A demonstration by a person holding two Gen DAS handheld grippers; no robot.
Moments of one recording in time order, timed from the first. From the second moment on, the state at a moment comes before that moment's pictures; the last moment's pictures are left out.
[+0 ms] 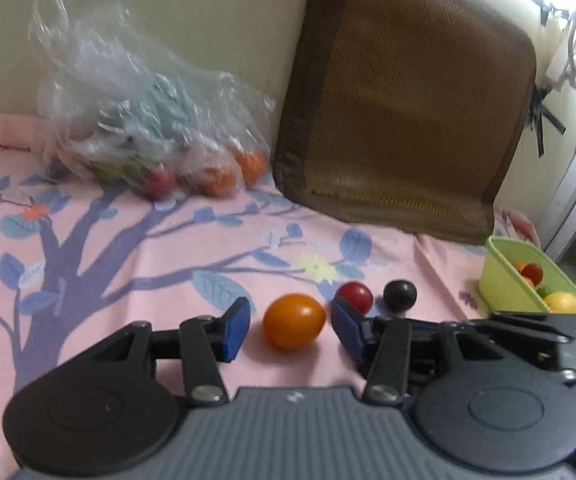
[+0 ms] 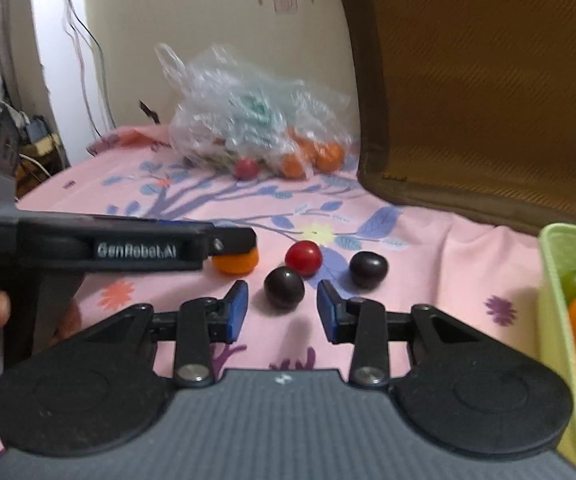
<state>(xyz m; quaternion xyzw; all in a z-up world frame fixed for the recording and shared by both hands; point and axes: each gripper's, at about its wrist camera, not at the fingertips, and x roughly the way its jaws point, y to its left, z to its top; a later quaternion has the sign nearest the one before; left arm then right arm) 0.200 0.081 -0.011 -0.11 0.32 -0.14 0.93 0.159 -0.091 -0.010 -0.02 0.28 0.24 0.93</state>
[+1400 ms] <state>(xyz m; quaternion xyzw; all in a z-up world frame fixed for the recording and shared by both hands) 0.057 -0.125 -0.008 0.01 0.30 -0.35 0.89 -0.027 -0.260 -0.044 -0.04 0.22 0.08 0.97</state>
